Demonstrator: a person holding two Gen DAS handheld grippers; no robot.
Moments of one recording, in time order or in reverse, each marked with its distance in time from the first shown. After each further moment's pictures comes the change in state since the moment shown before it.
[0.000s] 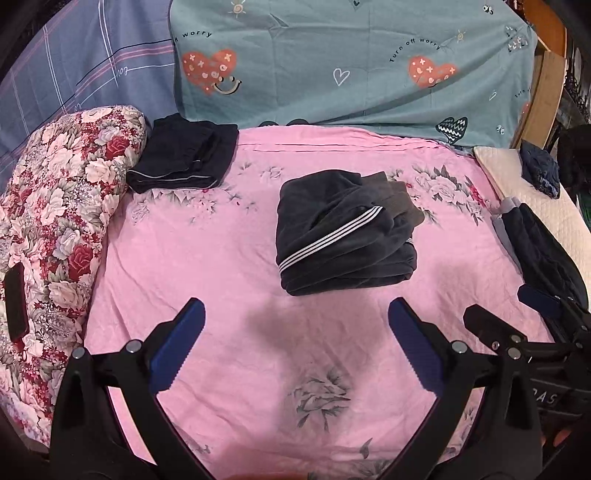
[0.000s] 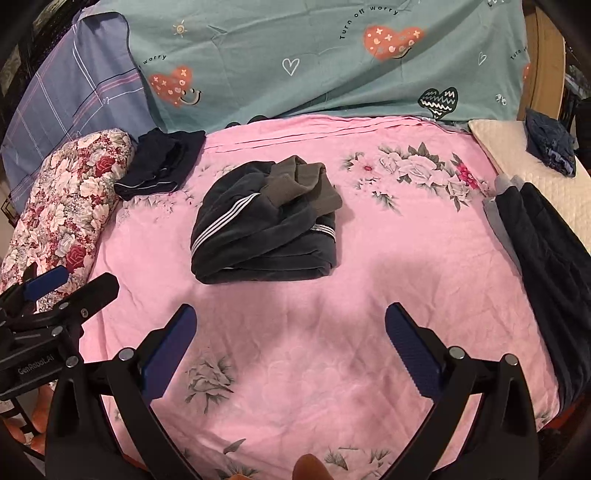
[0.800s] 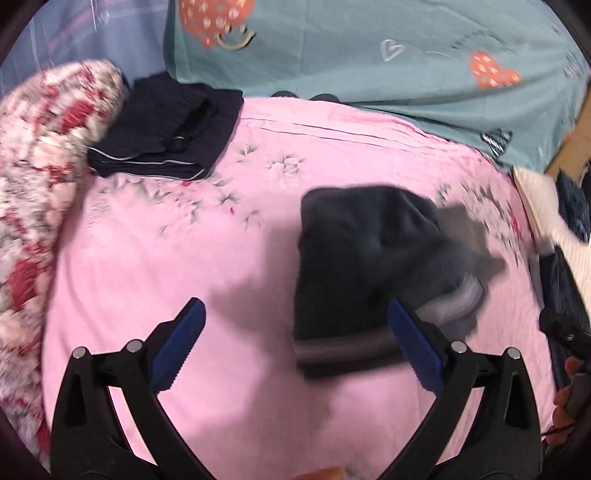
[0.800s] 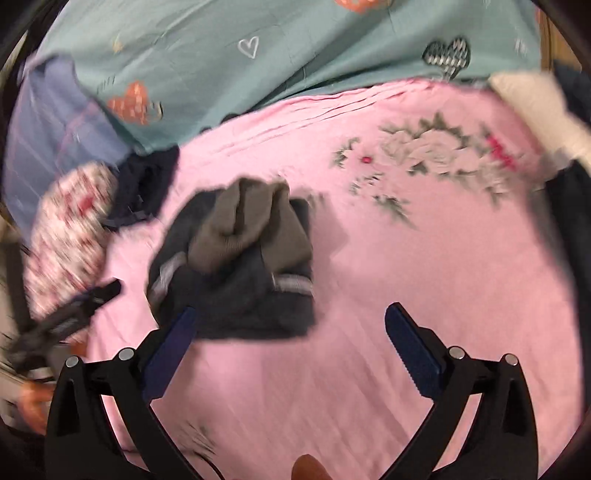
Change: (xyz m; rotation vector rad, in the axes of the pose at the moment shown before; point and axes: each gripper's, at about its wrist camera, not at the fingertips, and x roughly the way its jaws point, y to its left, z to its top) left arm 0.142 0.030 0.062 -0.097 0.097 -0.024; right arm 0.097 -0.065 0.064 0.095 0.087 0.100
